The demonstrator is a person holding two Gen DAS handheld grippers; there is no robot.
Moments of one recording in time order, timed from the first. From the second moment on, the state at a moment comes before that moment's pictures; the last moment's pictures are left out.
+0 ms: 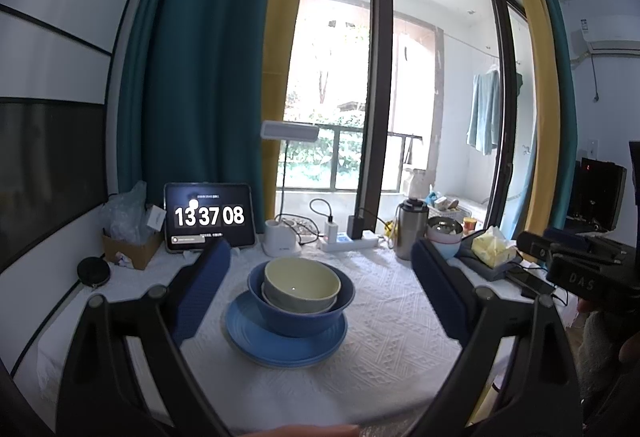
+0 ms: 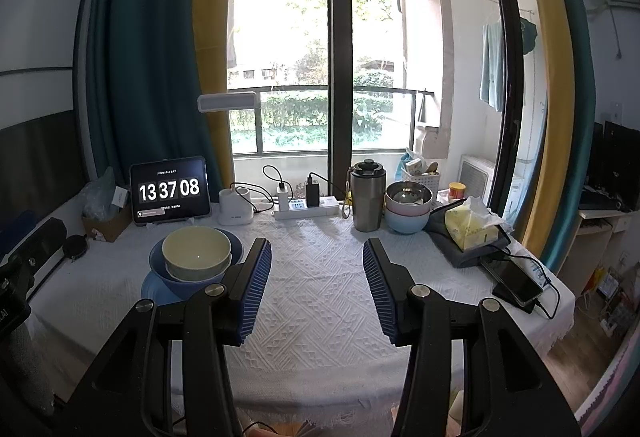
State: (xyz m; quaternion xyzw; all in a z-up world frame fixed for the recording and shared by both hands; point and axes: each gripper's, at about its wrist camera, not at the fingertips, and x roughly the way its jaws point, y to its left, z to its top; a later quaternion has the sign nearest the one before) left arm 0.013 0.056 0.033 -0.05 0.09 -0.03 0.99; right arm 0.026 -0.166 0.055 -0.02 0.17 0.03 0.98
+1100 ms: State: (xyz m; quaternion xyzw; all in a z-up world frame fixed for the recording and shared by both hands) left arm 0.011 0.056 0.030 -0.05 0.09 -0.03 0.99; right arm 0.025 -0.166 0.053 -0.02 0.17 0.03 0.98
